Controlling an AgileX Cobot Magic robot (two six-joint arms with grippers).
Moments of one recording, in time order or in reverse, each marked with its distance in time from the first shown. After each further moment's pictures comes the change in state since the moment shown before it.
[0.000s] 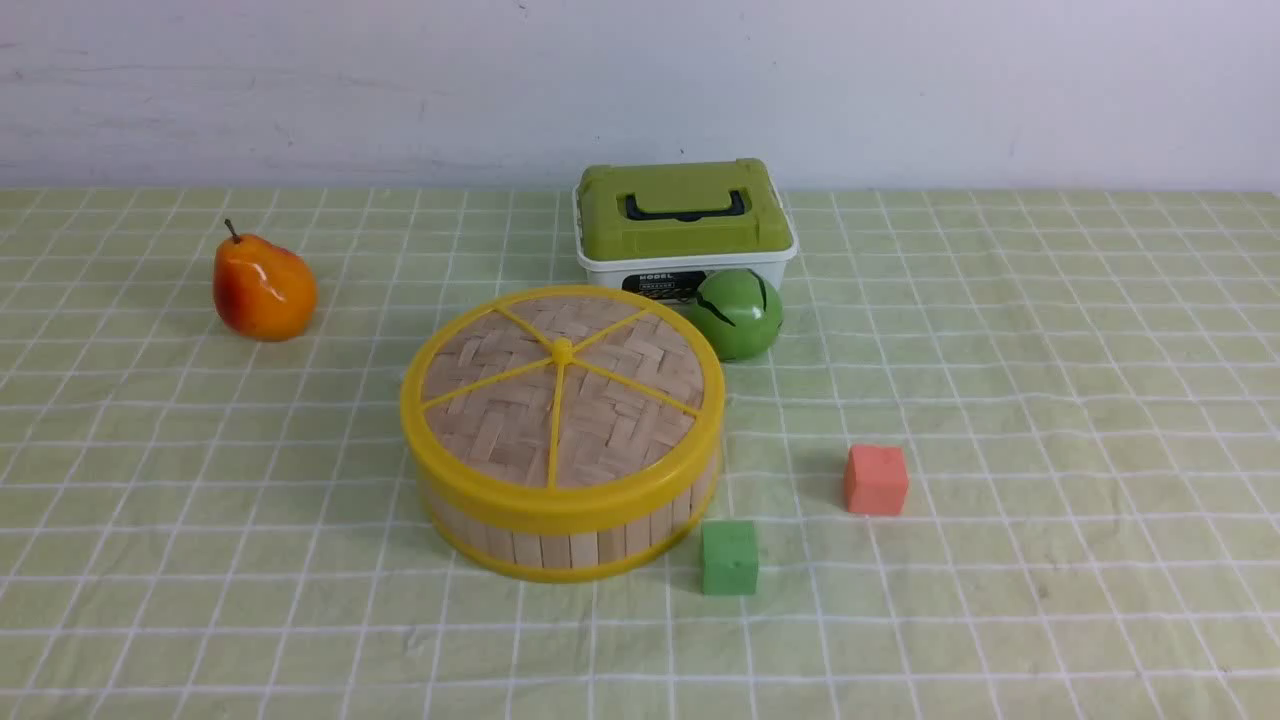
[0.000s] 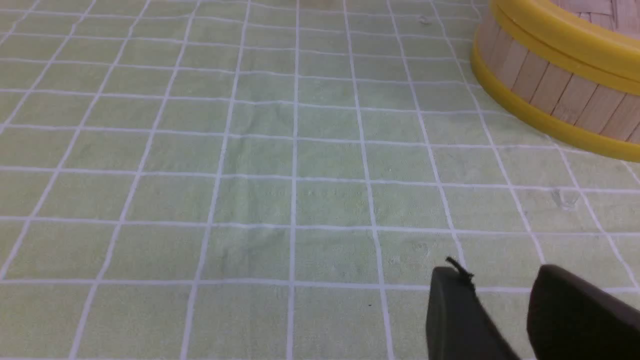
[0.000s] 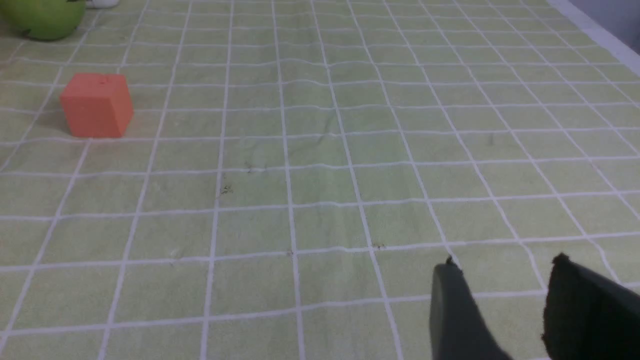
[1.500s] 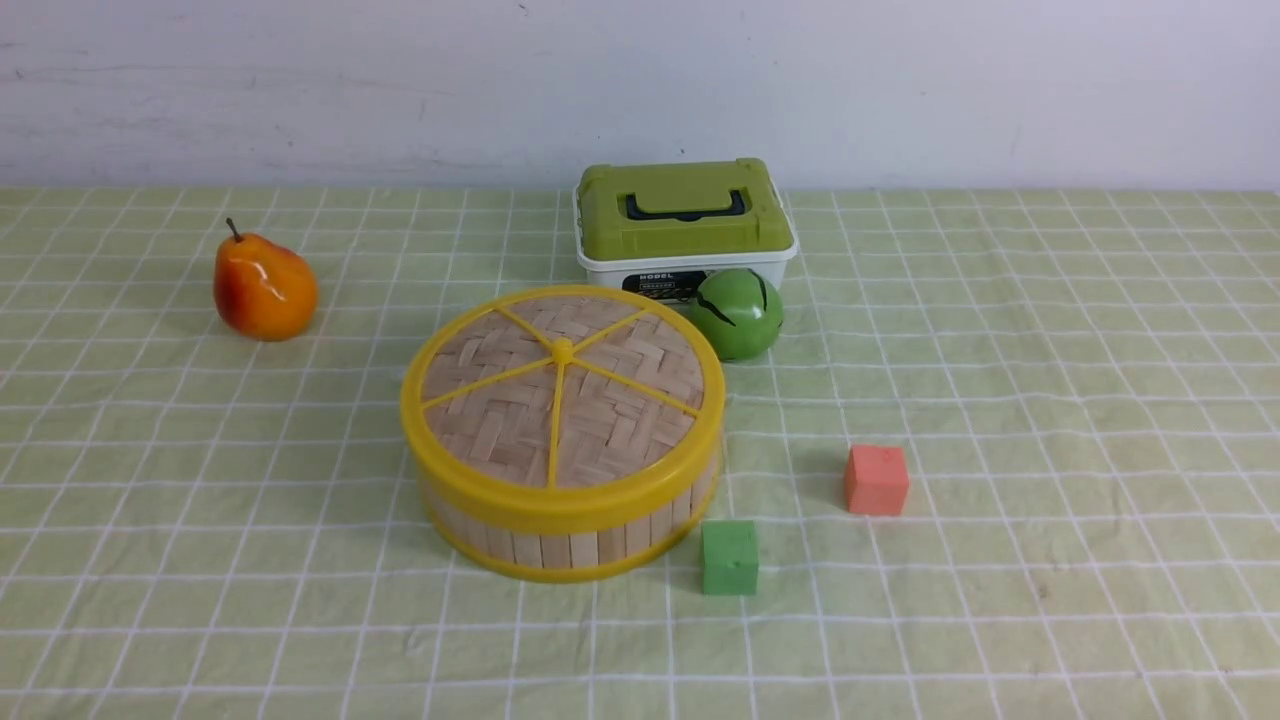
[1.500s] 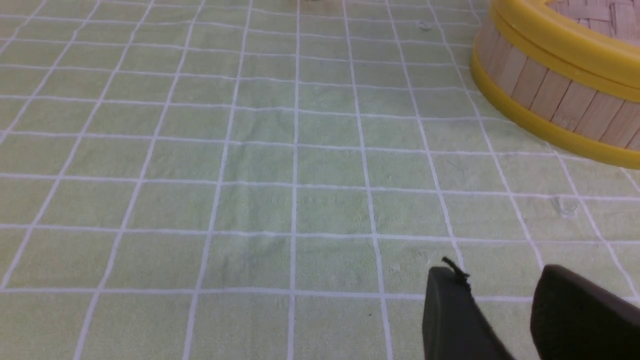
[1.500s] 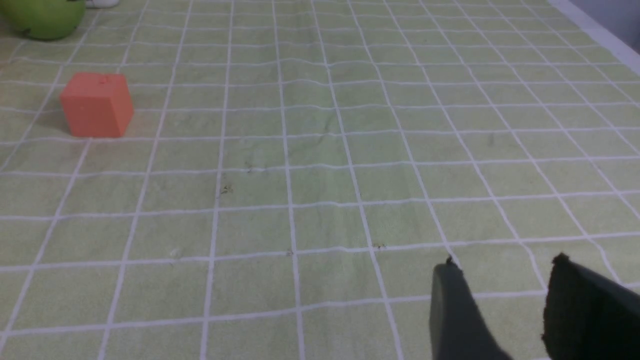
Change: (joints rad) right arm 0.000 0.000 0.000 0.000 0.000 0.000; left arm 0.000 0.000 0.000 0.000 -0.021 0.000
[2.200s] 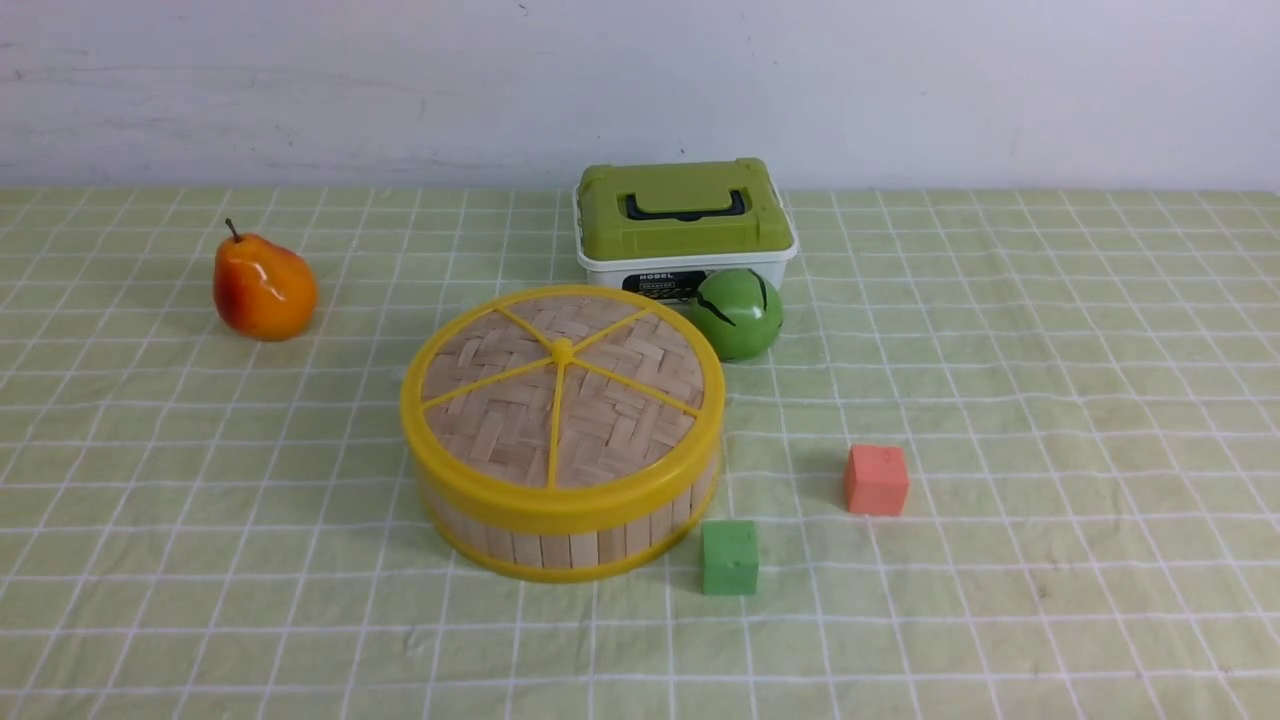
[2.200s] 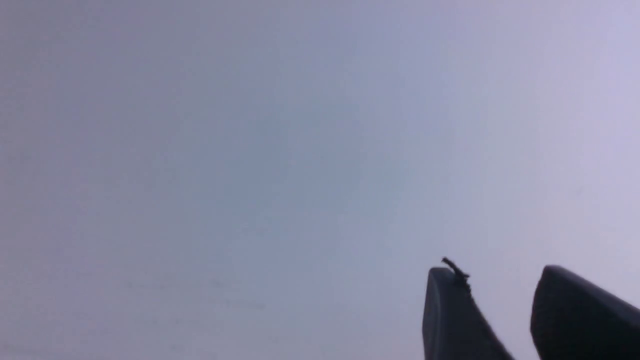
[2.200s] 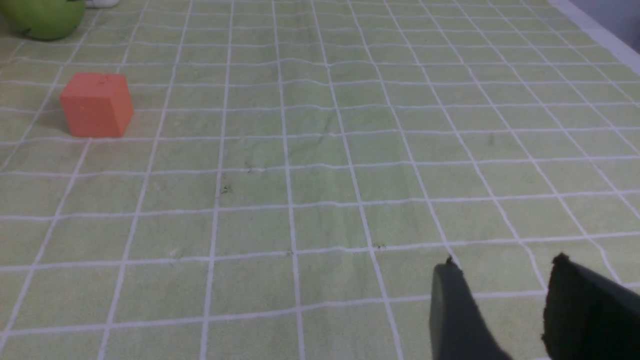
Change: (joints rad) right arm 0.000 0.000 0.000 0.000 0.000 0.000; left arm 0.000 0.000 0.002 0.000 -0.948 -0.004
